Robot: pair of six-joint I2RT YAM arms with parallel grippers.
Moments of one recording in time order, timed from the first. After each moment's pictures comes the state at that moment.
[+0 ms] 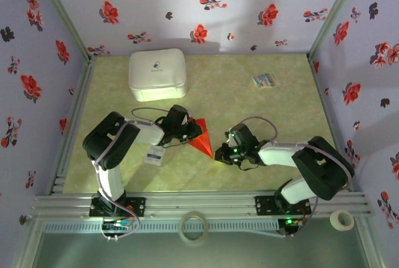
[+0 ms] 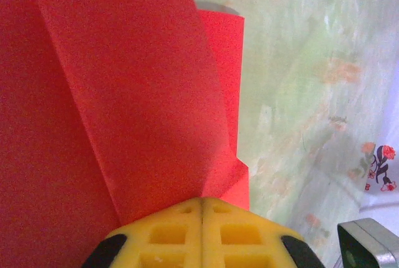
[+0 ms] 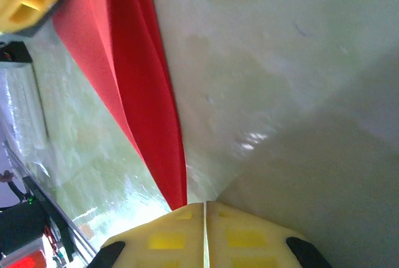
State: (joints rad) left arm -0.70 1.86 0.80 0.28 0.36 -1.06; right arm 0.68 1.43 0.43 0.04 -0.50 0.90
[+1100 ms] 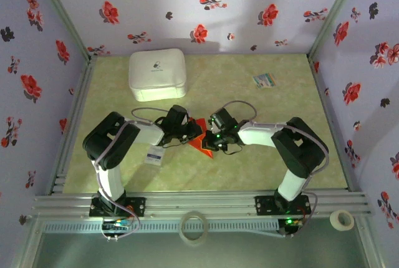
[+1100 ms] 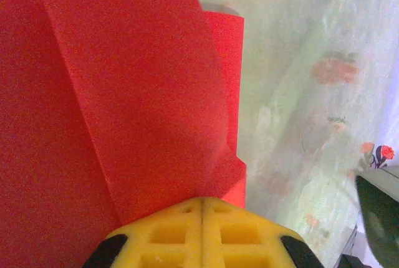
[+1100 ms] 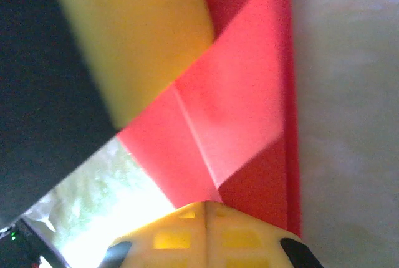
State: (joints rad) left arm -0.70 1.86 0.80 0.29 0.36 -1.06; right arm 0.73 1.72 0.82 -0.17 -0.44 0.81
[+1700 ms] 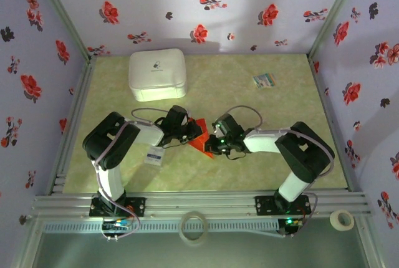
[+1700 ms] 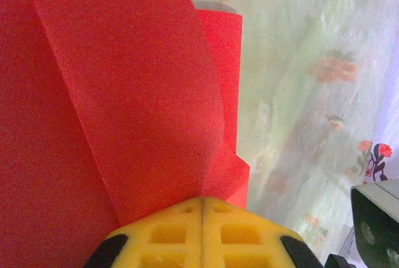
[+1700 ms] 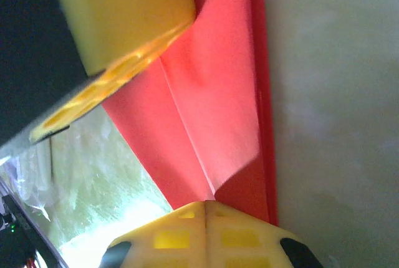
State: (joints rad) left arm -0.70 1.86 0.79 0.31 0.37 -1.06; right arm 0.73 1.64 0.65 0.02 -0.44 0.82
